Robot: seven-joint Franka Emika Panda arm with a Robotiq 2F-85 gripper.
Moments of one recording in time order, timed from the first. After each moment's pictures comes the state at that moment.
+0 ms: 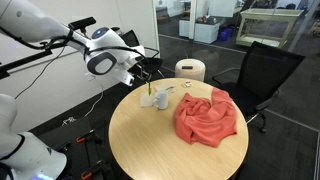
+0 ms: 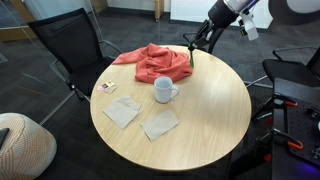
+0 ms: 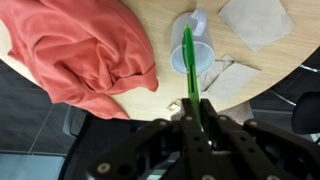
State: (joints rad) arm -0.10 -0.03 0.19 -2.48 0.22 3.00 -0.41
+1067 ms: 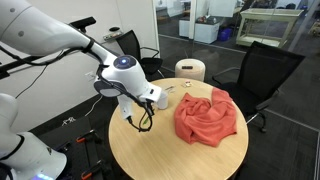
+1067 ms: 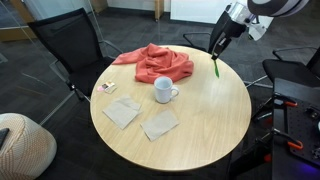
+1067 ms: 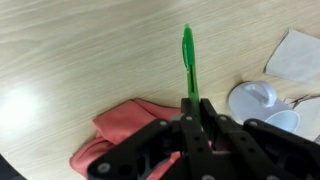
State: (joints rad) arm -0.14 0.08 -0.07 -2.47 0.44 2.73 -0.41
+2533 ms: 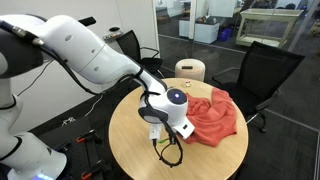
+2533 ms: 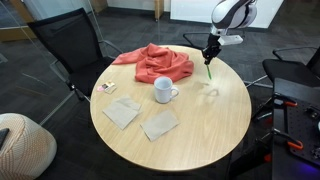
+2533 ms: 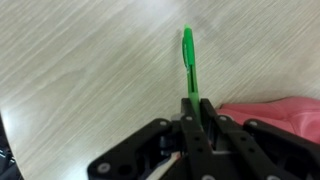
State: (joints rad) arm -0.30 0.58 -0.10 -2.00 0.38 2.52 -0.12
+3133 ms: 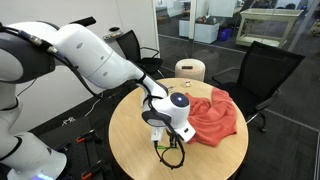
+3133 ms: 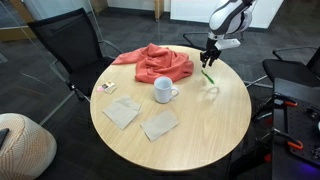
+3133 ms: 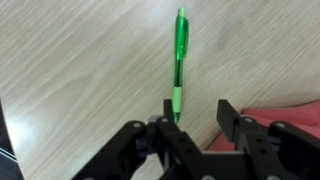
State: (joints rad) arm -0.30 0.65 -0.11 -1.95 0.32 2.52 -0.03
